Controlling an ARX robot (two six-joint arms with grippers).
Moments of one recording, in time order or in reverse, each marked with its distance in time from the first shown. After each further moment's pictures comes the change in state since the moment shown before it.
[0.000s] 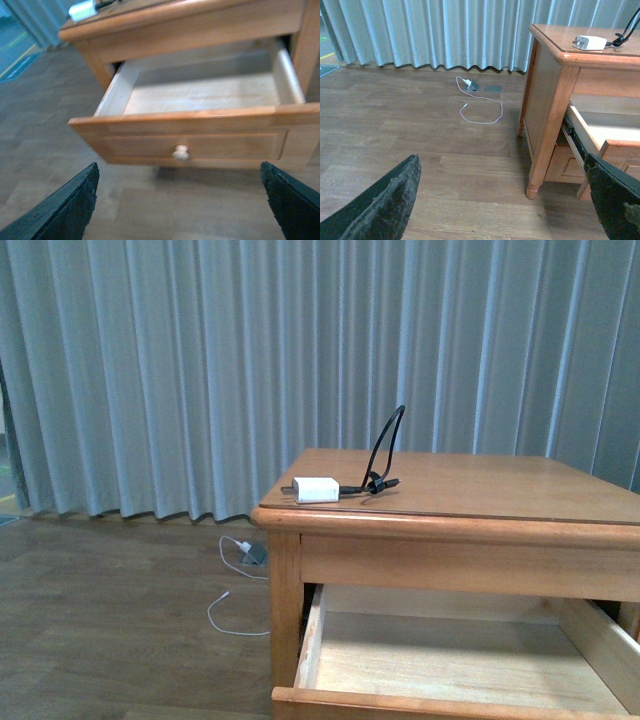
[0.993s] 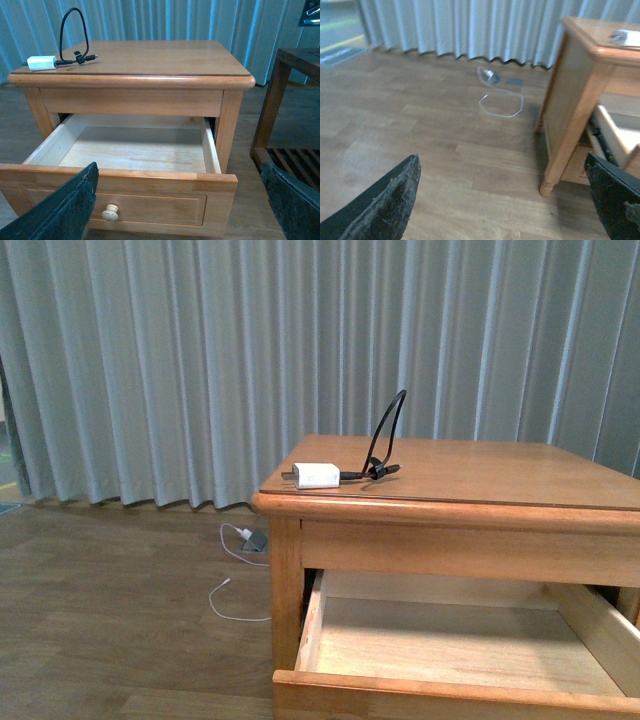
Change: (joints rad) left arm -0.050 0.024 0.002 -0.023 -0.170 -0.049; right arm -0.095 -0.146 -0.155 0.286 0.118 -0.306
